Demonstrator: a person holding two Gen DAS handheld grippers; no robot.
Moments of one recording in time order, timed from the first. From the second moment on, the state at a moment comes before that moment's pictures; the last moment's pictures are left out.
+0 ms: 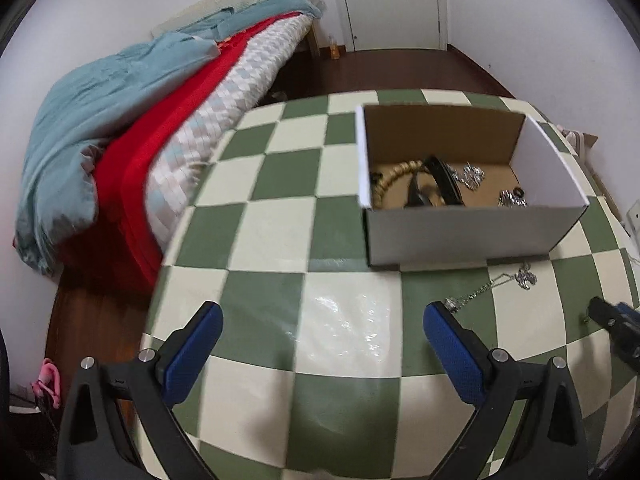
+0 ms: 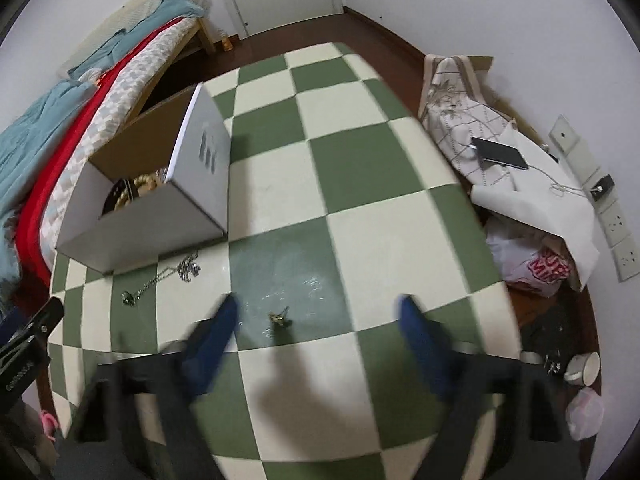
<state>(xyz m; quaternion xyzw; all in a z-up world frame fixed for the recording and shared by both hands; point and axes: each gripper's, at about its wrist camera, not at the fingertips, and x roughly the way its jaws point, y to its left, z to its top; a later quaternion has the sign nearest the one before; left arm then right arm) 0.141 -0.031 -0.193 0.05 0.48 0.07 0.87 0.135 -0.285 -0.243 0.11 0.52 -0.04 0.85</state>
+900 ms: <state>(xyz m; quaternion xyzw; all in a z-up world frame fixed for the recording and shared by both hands) 0.160 -0.085 -0.230 0.03 0.50 -0.04 0.86 0.126 -0.260 -0.251 0.06 0.49 -0.06 0.87</state>
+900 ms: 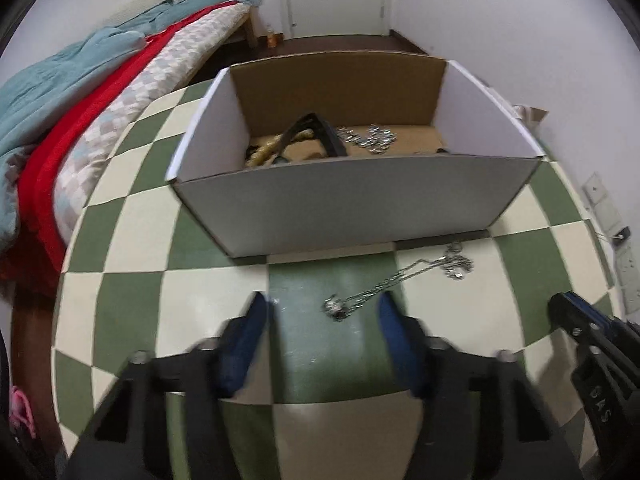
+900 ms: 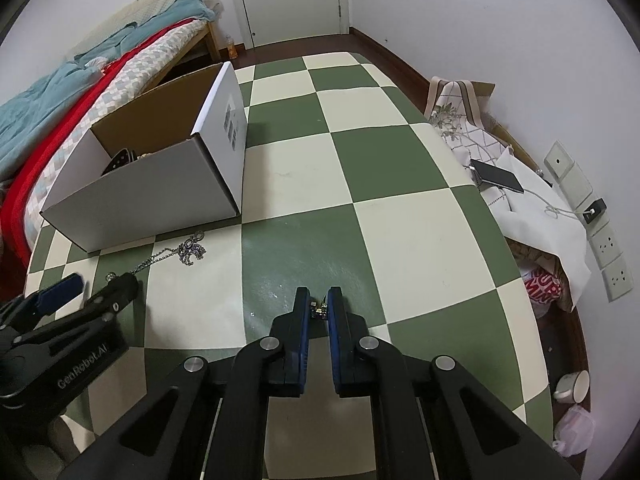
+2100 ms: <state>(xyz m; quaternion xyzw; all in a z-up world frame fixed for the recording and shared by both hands) 0.126 -0.040 -0.067 0.00 0.42 -0.12 0.90 0.130 -0.233 -0.128 0.12 0.44 0.06 0.89</state>
